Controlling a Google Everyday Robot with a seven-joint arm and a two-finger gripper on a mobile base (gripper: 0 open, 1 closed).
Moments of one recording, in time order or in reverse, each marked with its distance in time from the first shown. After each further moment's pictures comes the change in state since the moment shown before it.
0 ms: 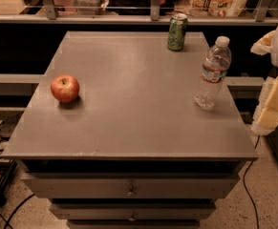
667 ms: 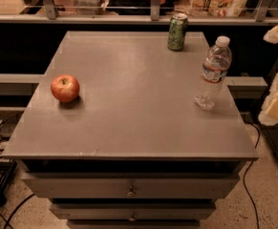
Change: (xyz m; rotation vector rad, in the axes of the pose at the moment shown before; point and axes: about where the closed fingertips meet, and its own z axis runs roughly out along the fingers) arm 0.012 -0.018 -0.014 0.085 -0.070 0.030
